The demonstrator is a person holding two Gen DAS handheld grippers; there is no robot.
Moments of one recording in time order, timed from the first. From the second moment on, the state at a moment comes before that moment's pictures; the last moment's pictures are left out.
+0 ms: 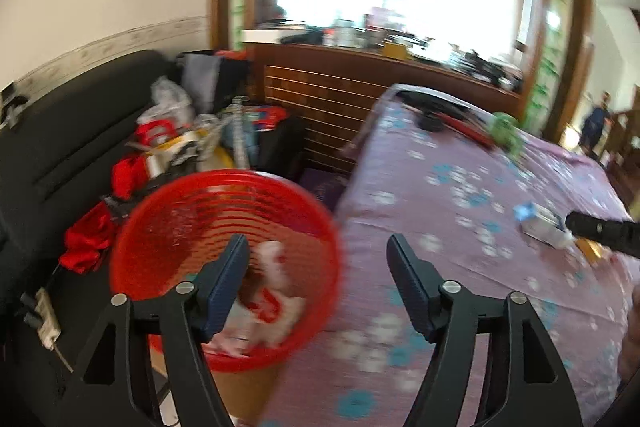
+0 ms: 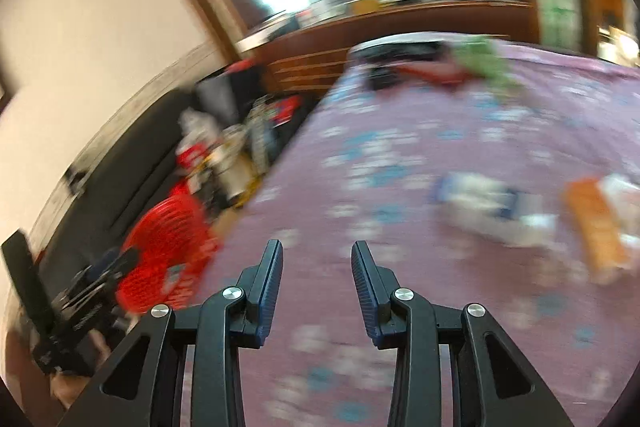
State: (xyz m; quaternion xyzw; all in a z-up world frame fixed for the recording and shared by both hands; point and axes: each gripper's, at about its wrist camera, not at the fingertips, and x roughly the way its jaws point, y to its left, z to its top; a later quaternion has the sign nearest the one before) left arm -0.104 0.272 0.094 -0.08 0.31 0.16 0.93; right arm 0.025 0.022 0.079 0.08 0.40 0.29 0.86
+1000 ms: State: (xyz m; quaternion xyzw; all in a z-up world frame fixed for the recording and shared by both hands) left arm 0.166 0.044 0.033 0.01 0.48 -0.18 0.86; right arm 0.108 -0.172 0.017 0.18 0.45 0.18 0.86
